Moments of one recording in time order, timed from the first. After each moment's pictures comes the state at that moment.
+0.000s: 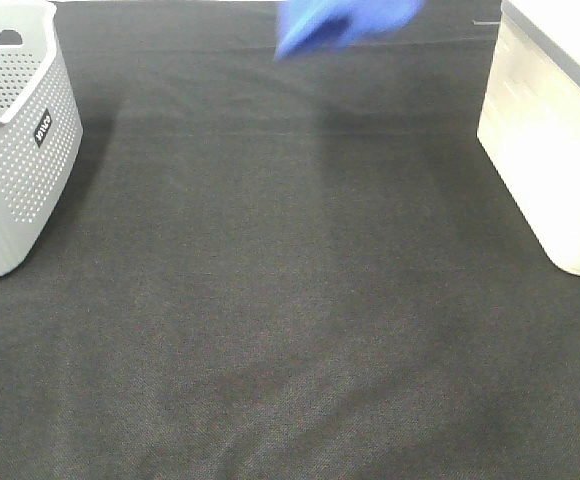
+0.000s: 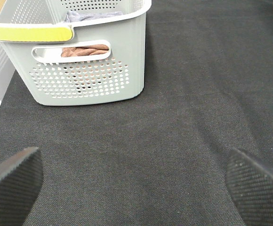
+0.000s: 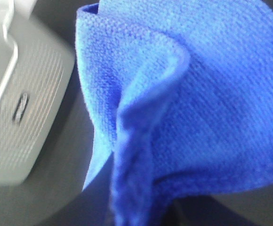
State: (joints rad) left arm 0.04 -0.01 -0.51 -0.05 1.04 0.08; right arm 0.18 2.30 -2.57 0.58 1.22 -0.08
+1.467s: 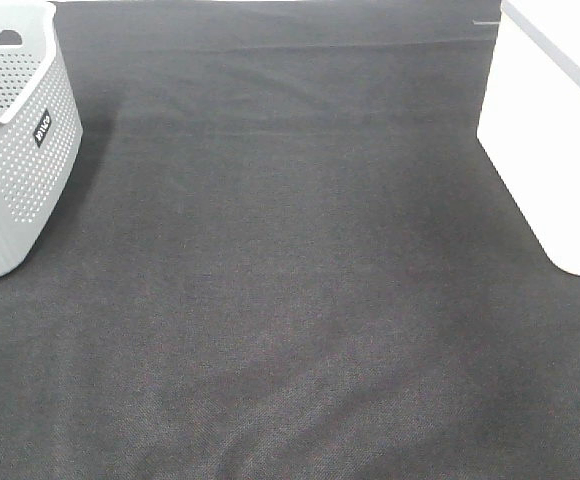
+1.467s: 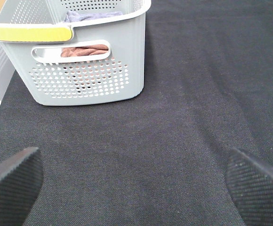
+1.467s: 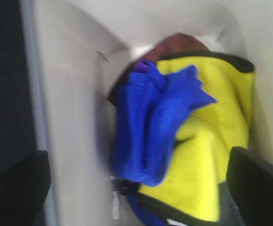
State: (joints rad) left arm 0.04 -0.01 -0.51 -0.05 1.04 0.08; right arm -0.16 2.04 -2.21 0.18 1.23 -0.07
